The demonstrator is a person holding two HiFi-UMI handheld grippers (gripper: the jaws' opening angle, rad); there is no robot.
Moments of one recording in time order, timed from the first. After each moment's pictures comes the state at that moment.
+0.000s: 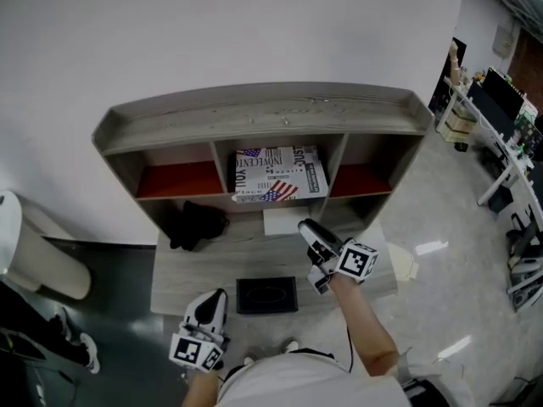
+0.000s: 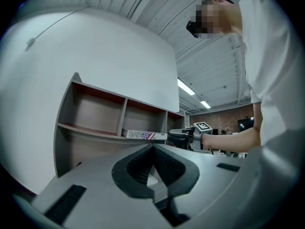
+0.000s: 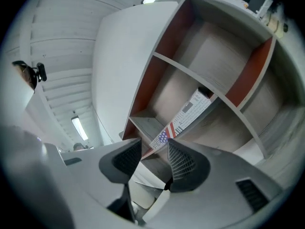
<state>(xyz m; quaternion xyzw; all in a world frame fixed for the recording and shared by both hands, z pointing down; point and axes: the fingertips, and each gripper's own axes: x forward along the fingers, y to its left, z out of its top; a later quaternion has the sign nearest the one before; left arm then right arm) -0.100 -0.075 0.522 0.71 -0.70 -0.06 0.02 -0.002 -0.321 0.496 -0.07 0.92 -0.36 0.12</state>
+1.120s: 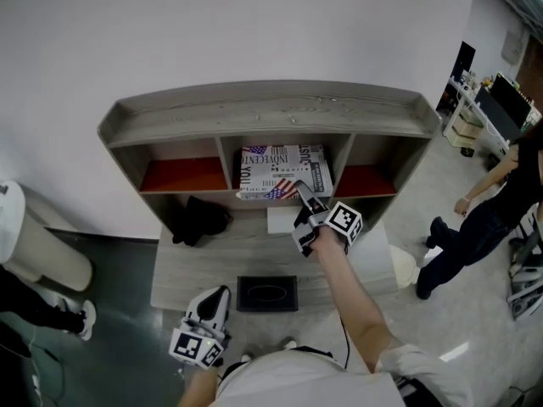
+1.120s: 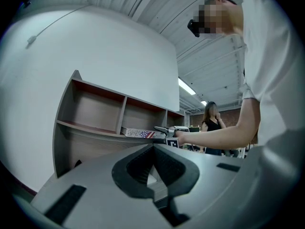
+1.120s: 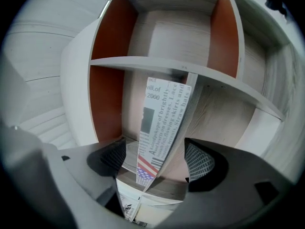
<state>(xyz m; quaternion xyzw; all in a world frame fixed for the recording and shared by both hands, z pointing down) -0.094 -0.077 0.526 0.71 -0.70 -0.06 0.03 -0.060 -0.421 0.522 -0.14 0.80 -0.55 0.19</state>
